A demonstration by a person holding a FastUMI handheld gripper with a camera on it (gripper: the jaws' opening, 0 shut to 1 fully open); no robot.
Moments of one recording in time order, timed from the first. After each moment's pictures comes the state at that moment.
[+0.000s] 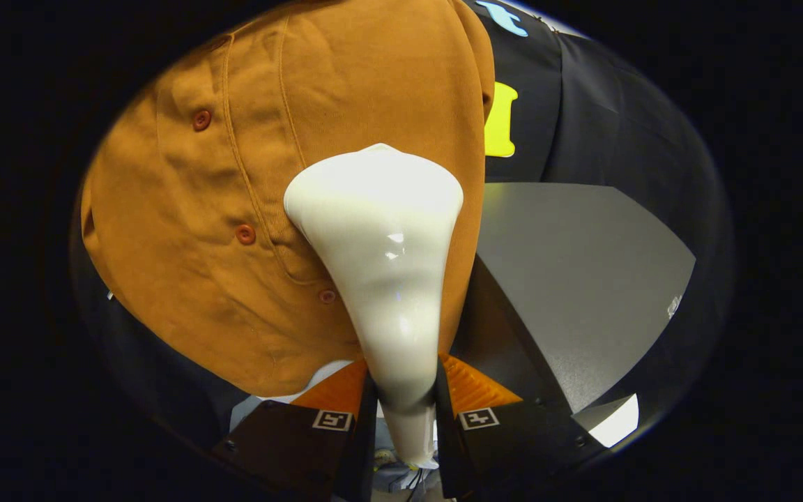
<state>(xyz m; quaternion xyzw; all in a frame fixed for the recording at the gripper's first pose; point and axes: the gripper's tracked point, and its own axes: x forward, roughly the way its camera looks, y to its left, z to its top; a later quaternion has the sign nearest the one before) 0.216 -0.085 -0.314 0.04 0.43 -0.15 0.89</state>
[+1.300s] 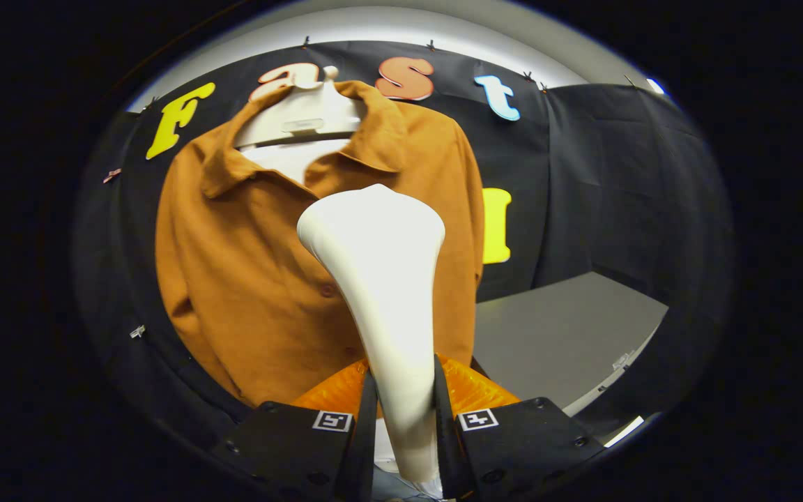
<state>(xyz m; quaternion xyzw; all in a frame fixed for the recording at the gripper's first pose) 0.232 -0.010 -0.124 0.01 0.19 -0.11 0.97</state>
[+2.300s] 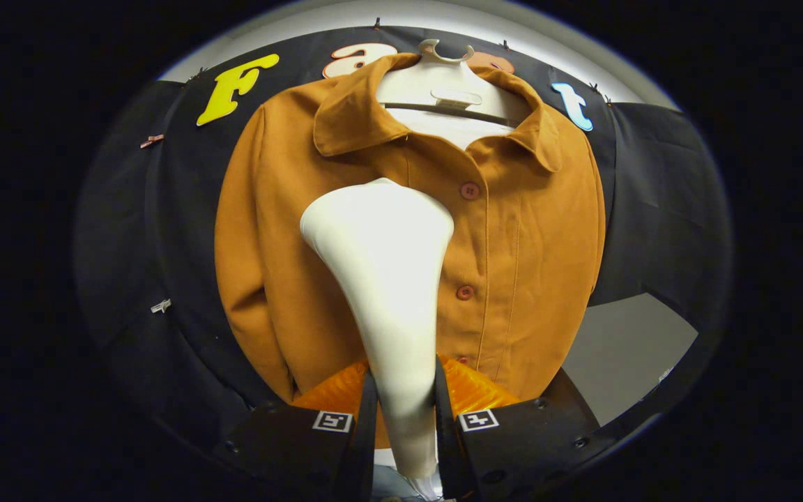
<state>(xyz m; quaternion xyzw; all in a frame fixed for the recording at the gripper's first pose) 0.276 0.076 -0.174 -0.02 0.25 -0.05 0.97</state>
